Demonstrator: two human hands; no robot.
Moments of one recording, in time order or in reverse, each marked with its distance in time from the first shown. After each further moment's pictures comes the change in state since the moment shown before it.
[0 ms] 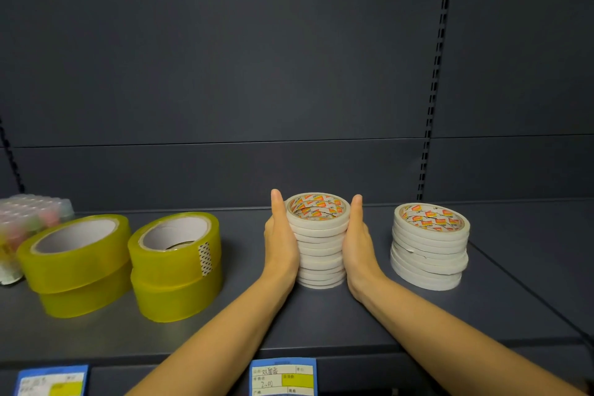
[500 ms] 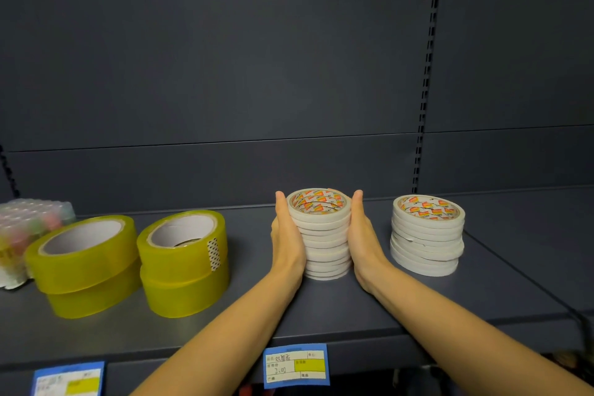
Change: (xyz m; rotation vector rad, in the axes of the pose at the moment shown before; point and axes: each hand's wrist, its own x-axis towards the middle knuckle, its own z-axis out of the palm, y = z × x) left_hand -0.005 0.000 0.000 -0.040 -0.012 -0.095; right_hand -0.007 -0.007 -0.001 -0.068 0.001 0.029
